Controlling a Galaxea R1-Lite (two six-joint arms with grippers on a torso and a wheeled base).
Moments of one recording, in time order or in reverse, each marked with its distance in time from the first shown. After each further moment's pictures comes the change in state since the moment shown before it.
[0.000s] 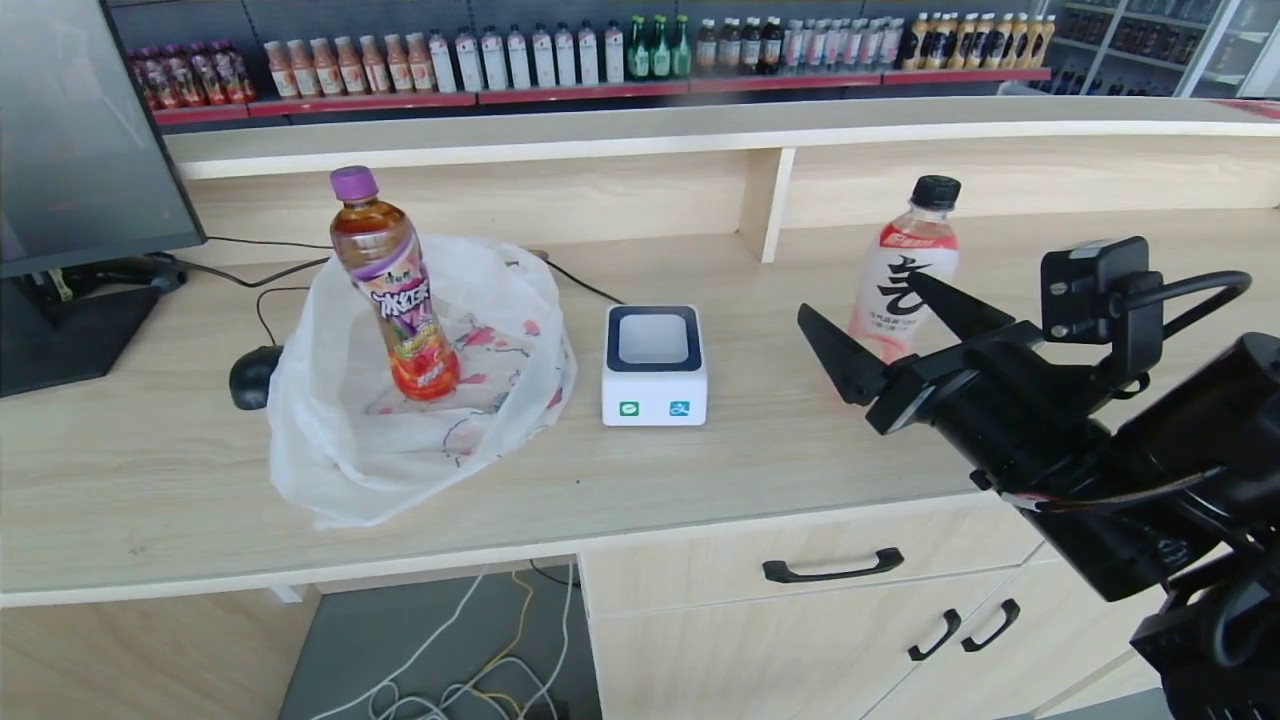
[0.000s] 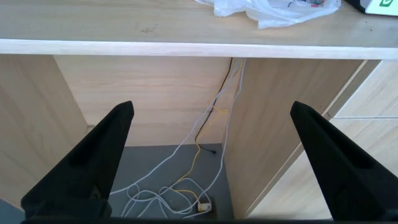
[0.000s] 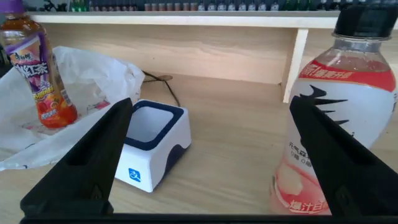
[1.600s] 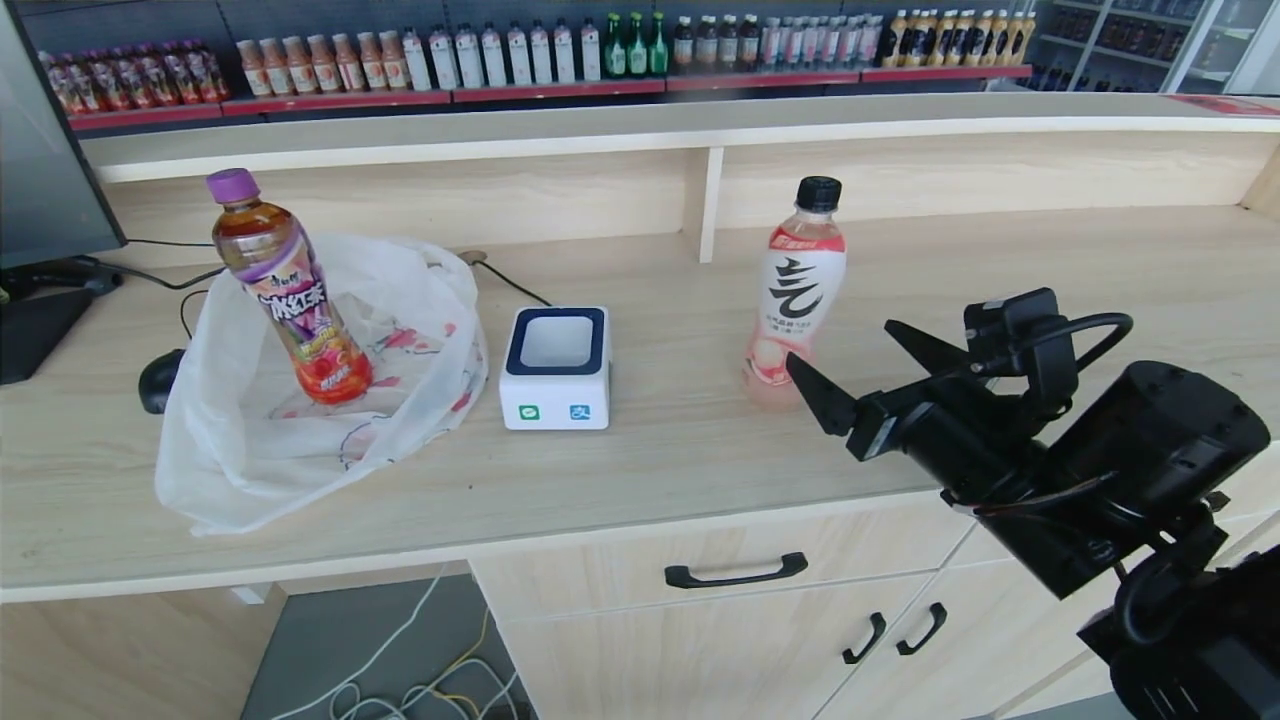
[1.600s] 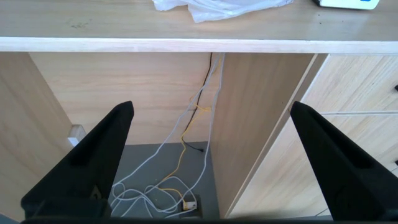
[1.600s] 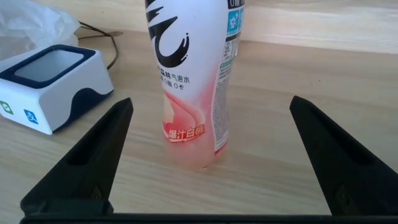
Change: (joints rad) left arm -0.001 0.000 0.000 0.004 0.000 0.009; right arm -0.063 0.111 0.005 0.007 0.010 -0.001
